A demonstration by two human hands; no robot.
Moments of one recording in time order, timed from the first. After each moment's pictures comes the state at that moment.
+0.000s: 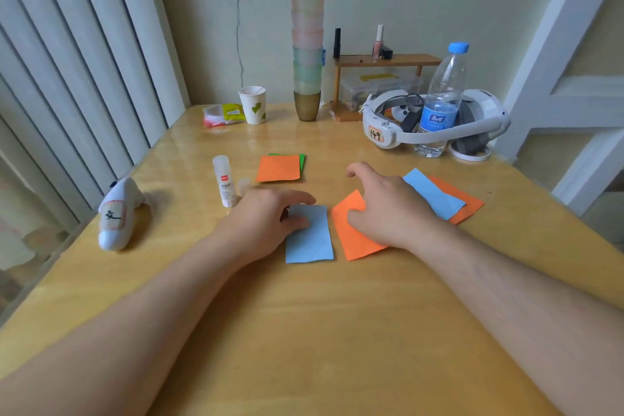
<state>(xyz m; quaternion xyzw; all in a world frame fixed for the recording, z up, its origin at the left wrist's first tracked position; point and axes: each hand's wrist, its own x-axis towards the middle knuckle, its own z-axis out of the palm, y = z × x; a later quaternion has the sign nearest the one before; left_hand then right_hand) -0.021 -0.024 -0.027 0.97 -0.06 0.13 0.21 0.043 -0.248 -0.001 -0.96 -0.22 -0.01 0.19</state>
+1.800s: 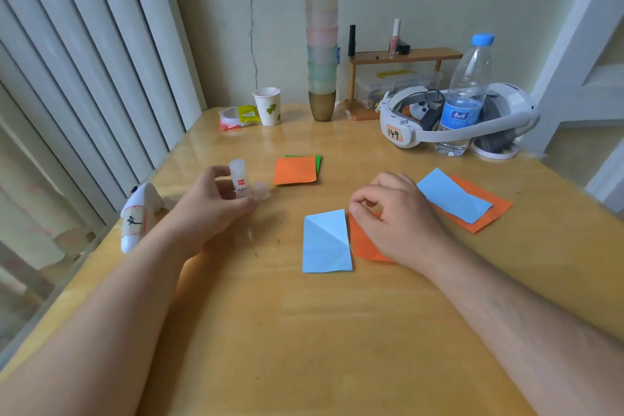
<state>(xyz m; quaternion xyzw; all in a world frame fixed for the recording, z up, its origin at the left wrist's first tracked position) -0.034 0.057 -0.015 0.80 0.19 0.09 0.57 0.037 -0.240 -0.035 -0.87 -0.32 -0.19 0.32</state>
